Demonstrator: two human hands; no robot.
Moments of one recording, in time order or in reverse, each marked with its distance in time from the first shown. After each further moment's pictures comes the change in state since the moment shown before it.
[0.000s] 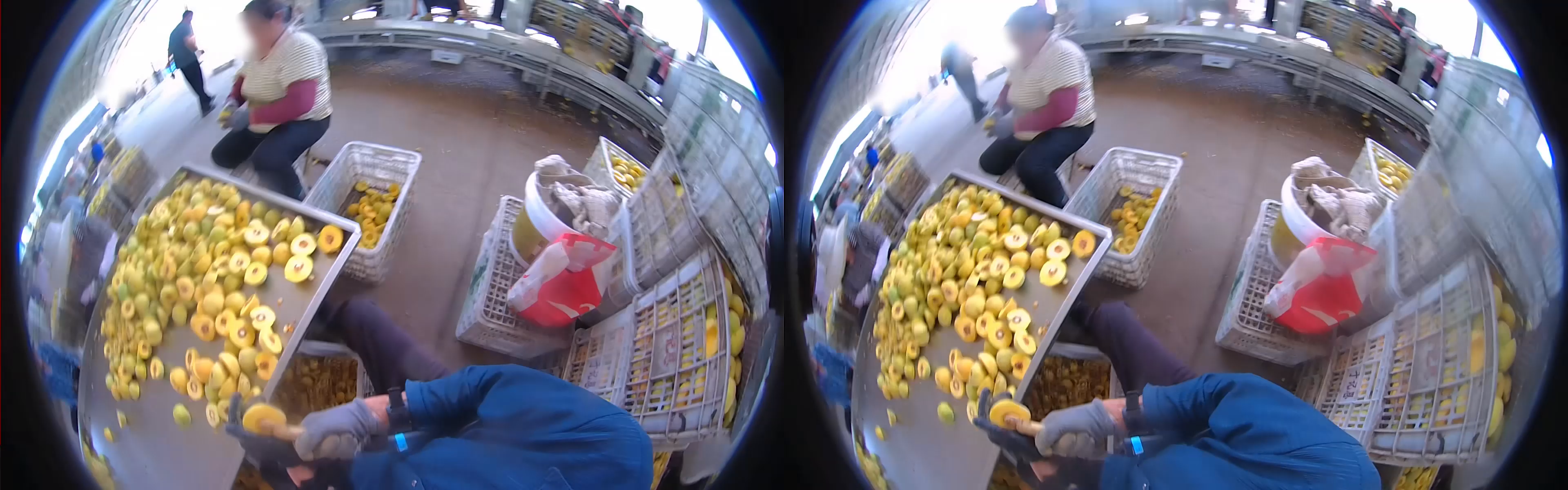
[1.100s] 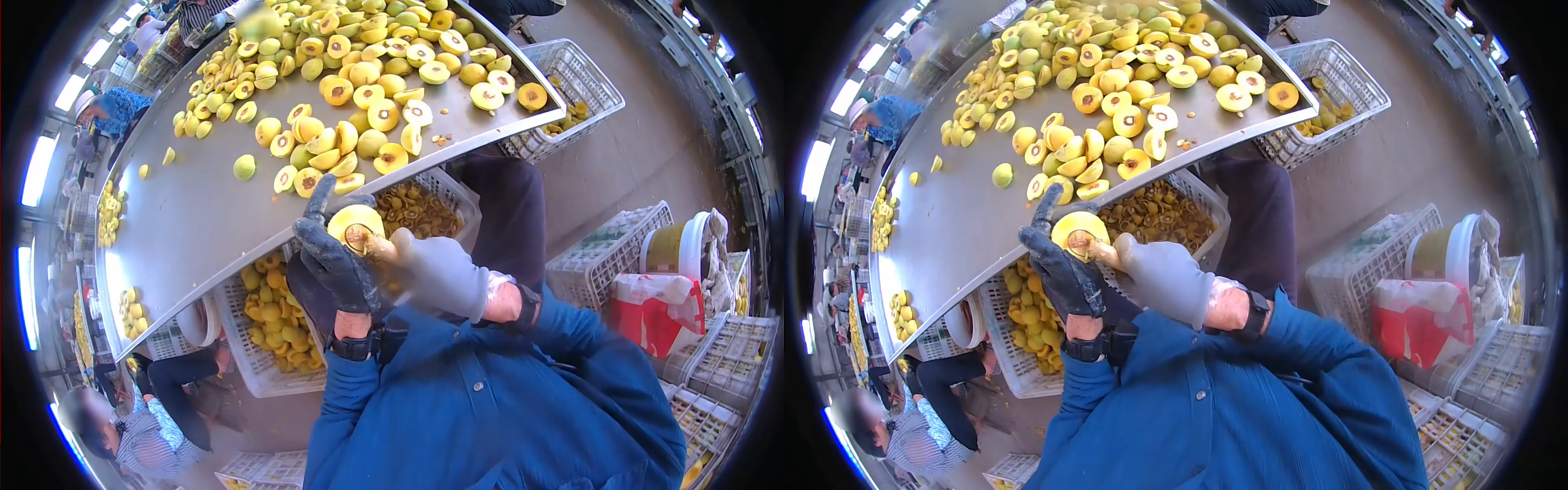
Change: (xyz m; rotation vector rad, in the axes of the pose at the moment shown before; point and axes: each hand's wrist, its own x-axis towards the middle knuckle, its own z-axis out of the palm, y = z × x) left_hand 0.010 0.012 -0.033 -0.143 0.105 -0.350; right_hand 0.029 0.005 0.010 -1.945 0.735 -0.274
